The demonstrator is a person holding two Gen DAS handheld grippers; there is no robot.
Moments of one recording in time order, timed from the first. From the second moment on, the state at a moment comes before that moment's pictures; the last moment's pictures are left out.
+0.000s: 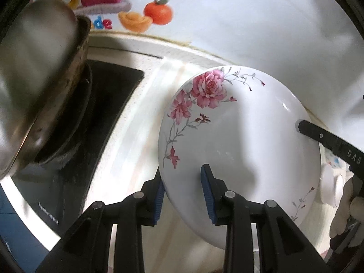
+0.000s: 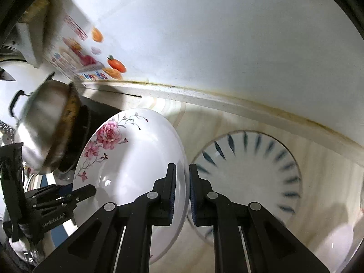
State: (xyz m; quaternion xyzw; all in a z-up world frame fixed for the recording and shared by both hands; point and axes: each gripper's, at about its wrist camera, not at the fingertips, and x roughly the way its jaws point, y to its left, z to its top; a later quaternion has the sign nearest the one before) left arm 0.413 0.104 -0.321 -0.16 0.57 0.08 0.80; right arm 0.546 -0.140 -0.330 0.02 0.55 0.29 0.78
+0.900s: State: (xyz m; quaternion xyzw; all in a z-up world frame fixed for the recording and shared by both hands) left arm 0.318 -0.053 -0.354 -0.06 0.64 0.00 0.76; right arm 0.335 -0.344 -0.388 0.11 0.62 0.22 0.75
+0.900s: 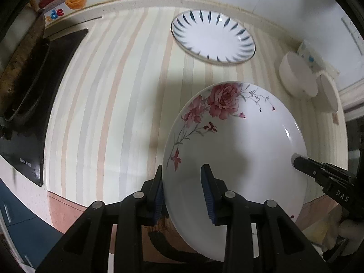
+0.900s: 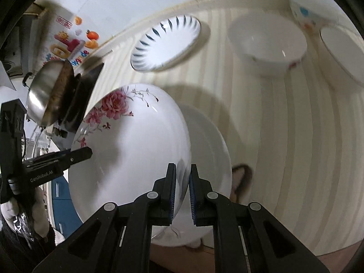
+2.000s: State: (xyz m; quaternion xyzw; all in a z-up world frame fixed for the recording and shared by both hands) left arm 0.310 -0.091 -0.398 0.01 0.68 -0.01 0.74; right arm 0.352 -0.345 -0.412 0.09 0.67 0.17 0.71
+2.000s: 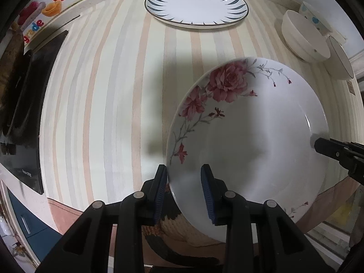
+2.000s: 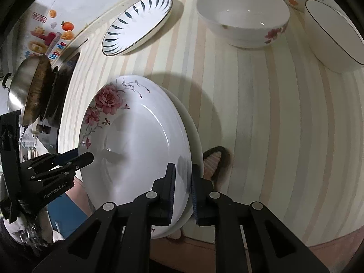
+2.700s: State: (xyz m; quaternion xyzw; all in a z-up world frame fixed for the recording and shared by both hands) left arm 0.409 -0.027 -0.342 -0.07 0.63 0.00 0.77; right arm 0.412 -0.348 -0.354 0.15 0.65 0.17 0.73
